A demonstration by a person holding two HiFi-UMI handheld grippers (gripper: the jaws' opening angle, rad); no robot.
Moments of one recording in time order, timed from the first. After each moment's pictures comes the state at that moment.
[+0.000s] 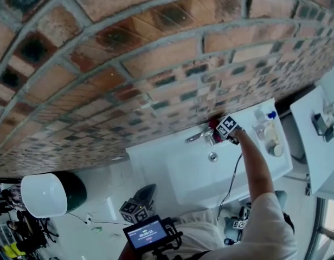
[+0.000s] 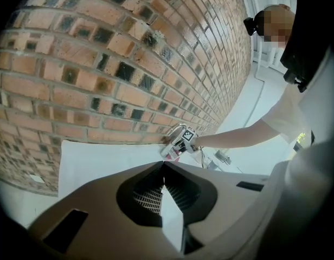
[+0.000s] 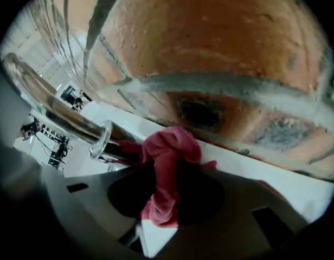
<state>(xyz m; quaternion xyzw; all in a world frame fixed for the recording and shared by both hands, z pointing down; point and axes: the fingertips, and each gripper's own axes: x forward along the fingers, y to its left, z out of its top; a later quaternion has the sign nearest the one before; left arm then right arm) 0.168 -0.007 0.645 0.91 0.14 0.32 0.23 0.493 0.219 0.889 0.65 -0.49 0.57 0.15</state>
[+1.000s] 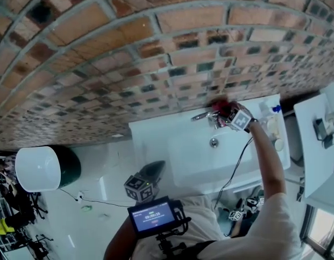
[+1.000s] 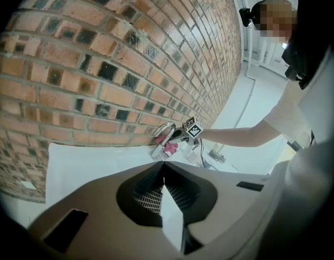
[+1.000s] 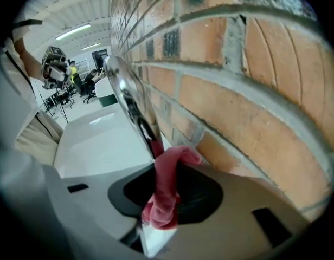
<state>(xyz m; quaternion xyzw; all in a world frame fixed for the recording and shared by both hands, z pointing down) 0.172 0.032 0.635 0.91 0.18 0.31 0.22 0.464 0.209 0.769 0.65 -0.58 0.38 0.33</state>
